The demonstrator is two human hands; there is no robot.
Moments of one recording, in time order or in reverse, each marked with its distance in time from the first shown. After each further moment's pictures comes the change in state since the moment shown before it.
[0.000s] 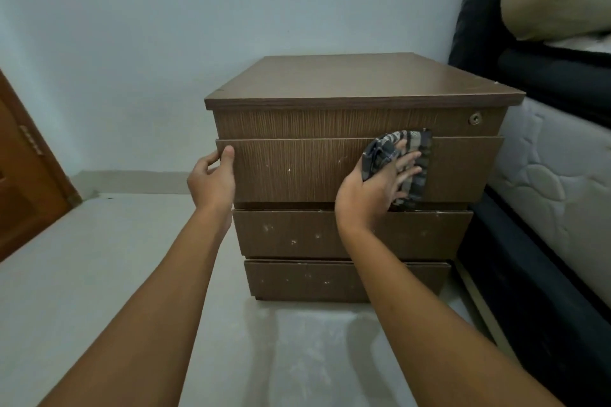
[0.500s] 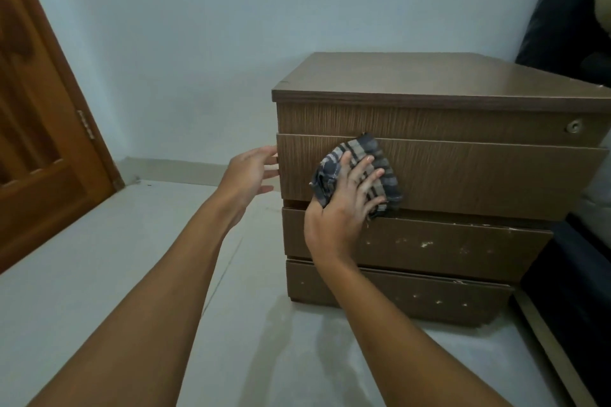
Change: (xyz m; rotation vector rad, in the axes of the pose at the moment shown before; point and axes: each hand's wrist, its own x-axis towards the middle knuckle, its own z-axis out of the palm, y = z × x) left_hand 0.031 0.013 -0.046 0.265 -0.380 0.044; right_hand -0.102 -0.018 0.071 -0.186 -0.316 -0.322
